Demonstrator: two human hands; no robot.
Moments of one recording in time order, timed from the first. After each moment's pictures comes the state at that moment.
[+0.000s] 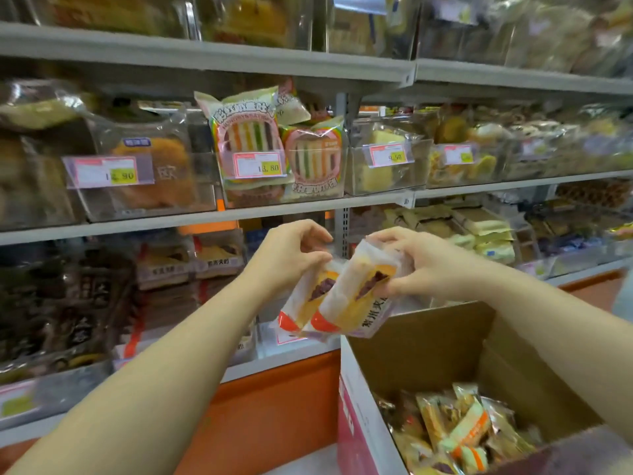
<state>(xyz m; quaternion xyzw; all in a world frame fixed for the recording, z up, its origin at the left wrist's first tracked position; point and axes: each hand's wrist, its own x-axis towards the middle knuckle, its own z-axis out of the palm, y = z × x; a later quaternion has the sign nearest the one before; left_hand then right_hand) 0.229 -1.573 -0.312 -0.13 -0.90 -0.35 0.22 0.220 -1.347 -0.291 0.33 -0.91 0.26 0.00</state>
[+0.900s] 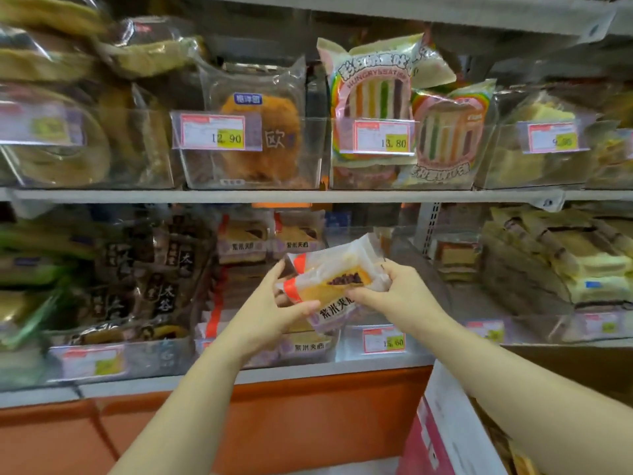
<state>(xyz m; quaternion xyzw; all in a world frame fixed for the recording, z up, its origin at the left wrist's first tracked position) 0.248 -1.728 -0.418 0.06 -0.78 -0.62 0.11 0.166 -1.532 -0.386 0.31 -0.80 0.52 -0.03</state>
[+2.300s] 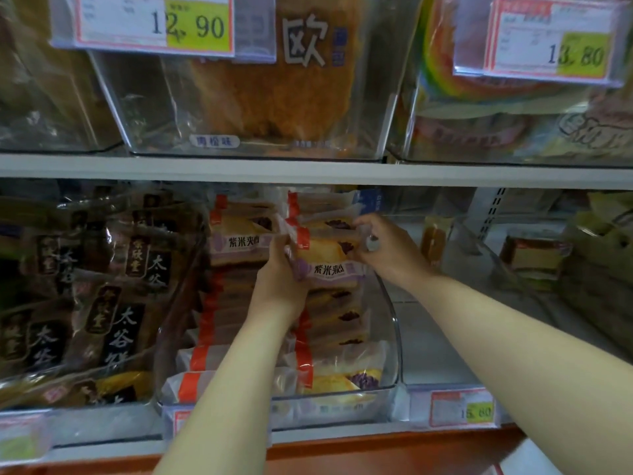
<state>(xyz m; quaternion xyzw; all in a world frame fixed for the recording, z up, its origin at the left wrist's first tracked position) 0.109 -1.797 -0.459 0.23 -0.82 -0.49 0.19 -0.001 -1.657 -0.429 0.33 -0.86 0.38 0.02</state>
